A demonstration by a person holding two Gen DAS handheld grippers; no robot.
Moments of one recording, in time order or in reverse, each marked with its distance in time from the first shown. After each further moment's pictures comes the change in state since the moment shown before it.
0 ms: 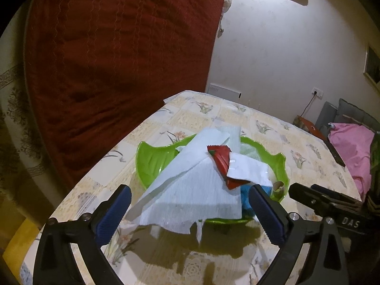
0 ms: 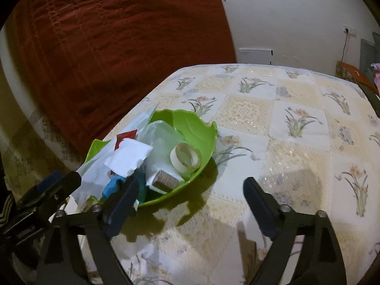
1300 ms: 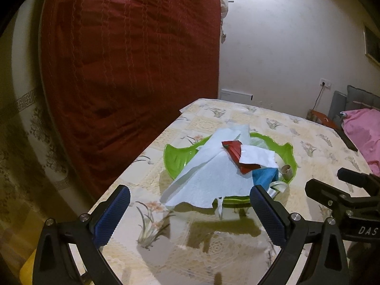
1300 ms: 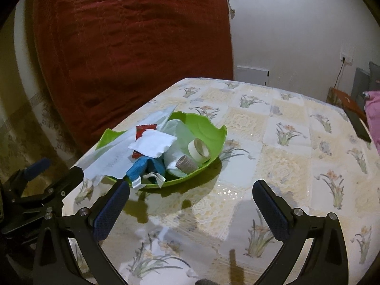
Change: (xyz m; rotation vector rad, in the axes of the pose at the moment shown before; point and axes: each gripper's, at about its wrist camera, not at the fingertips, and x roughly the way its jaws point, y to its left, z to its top) left arm -0.036 -0.003 -0.016 0.101 -0.064 0.131; right arm -0.043 0.044 -0.021 -0.131 -0.069 -0.098
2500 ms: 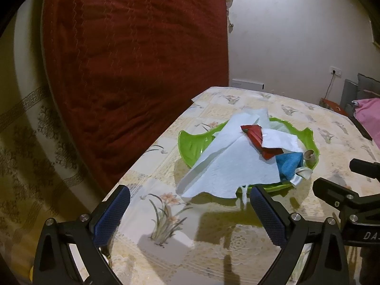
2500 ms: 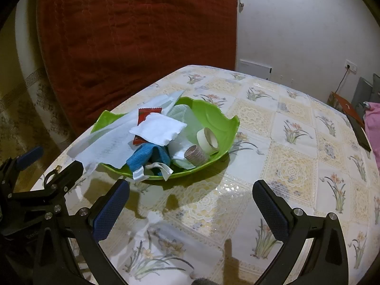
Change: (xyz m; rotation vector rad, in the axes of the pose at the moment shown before) left arm 0.018 0.008 -0.010 0.027 0.053 0.080; right arm 0.023 0.018 -0.004 -0.070 0.071 -0.034
